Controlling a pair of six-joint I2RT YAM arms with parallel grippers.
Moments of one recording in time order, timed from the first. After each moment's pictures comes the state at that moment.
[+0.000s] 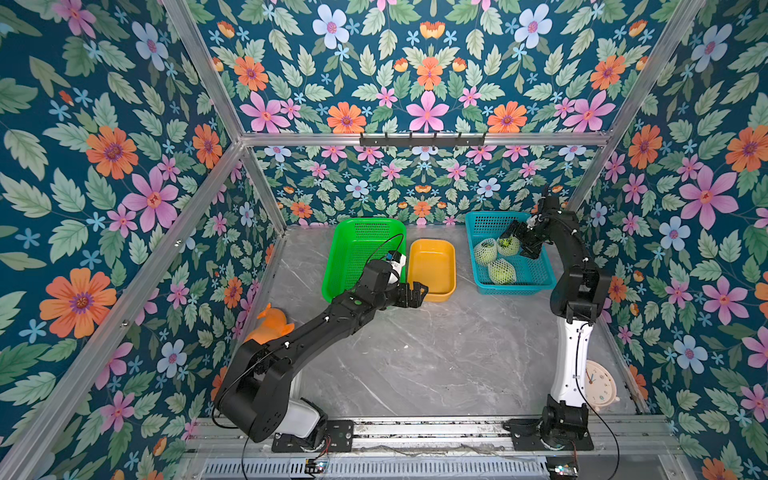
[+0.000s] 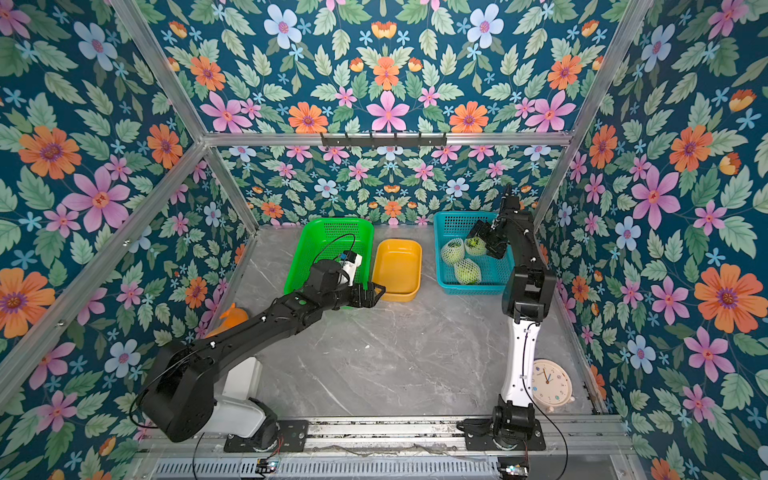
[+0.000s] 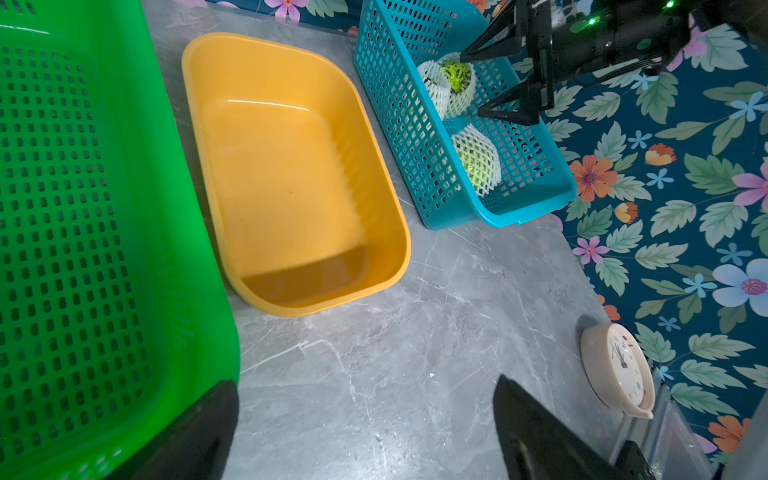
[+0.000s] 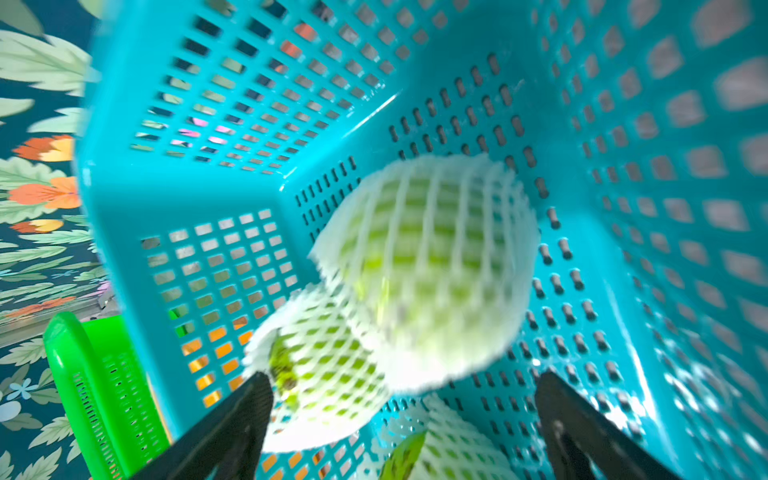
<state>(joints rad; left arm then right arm) -0.62 1.43 0.93 -0.06 0.23 -0.44 -0.14 2.45 2.40 -1.06 -0.37 0.48</state>
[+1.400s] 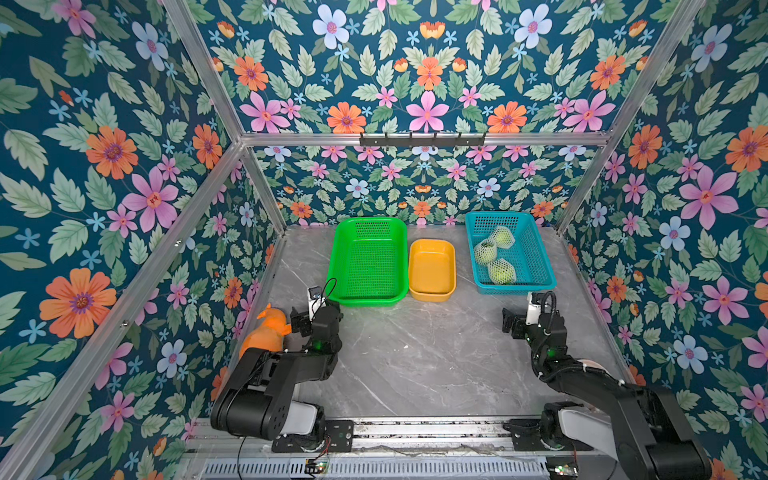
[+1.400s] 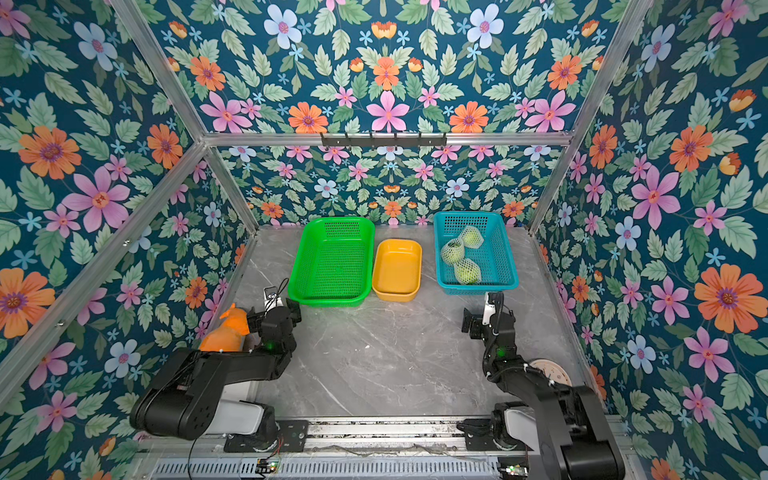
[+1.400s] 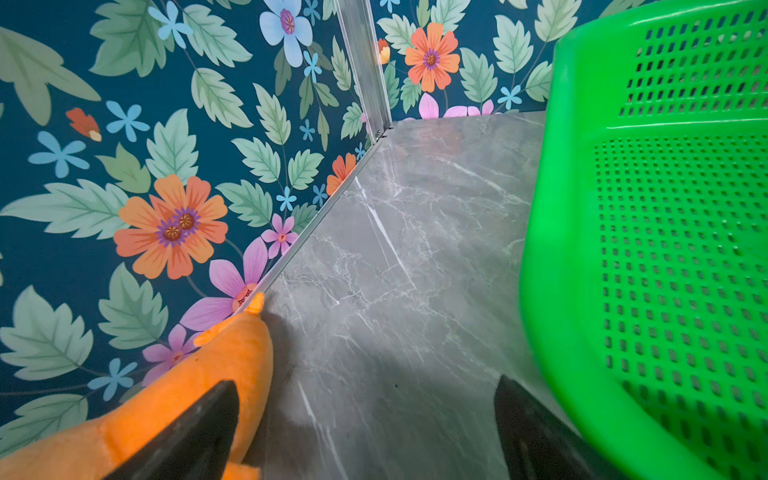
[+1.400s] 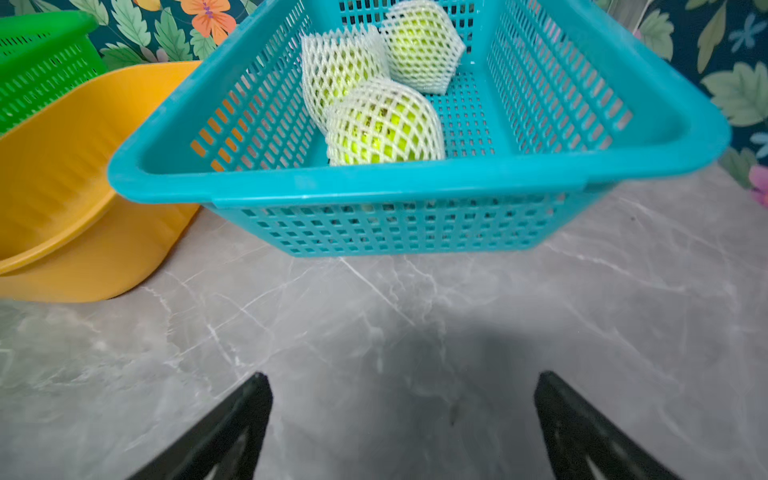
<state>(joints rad) -0.23 1.44 0.22 0.92 -0.71 0.04 0.09 1.24 0.16 0.69 0.06 0.08</state>
